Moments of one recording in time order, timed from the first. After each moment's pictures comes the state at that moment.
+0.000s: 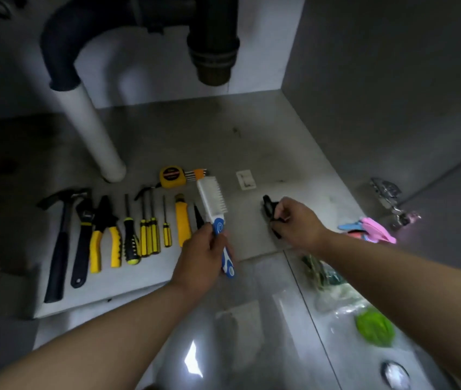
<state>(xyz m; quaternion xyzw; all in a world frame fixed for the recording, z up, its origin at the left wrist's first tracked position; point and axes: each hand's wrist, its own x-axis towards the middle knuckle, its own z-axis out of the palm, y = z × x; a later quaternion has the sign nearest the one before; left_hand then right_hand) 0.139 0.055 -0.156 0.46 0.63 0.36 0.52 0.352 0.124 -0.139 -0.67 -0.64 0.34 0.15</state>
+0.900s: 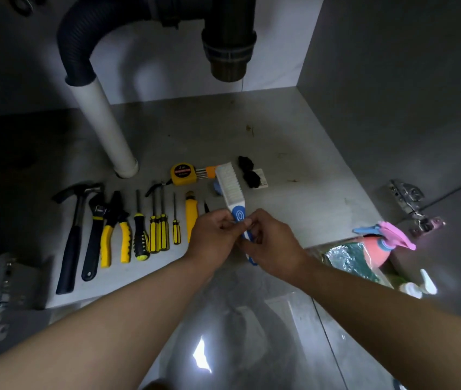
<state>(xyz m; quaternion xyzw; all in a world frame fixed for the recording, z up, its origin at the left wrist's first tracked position) 0.149 0.081 -0.129 0.42 0.65 0.37 0.51 0.292 0.086 -0.144 -0.57 -0.68 0.39 0.22</state>
